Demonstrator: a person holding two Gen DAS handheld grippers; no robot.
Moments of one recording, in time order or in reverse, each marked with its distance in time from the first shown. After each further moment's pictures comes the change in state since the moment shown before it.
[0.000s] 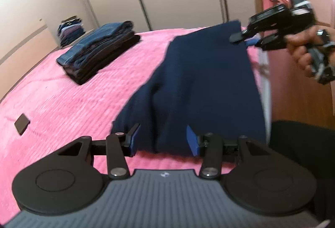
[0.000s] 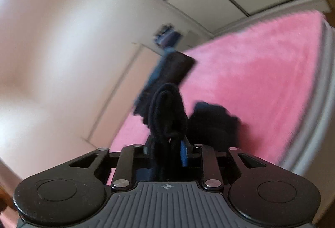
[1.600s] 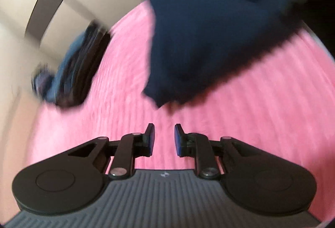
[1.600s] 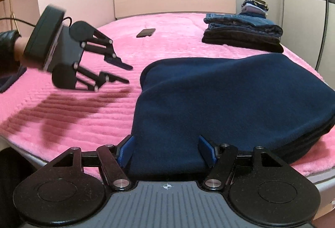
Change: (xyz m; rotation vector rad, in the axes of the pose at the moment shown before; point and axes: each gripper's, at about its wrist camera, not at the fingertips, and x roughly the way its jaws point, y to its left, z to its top) left arm 0.040 0.043 -0.063 0.731 0.002 -0.029; right arm 0.031 0.130 -0.166 -0.943 0.407 -0.077
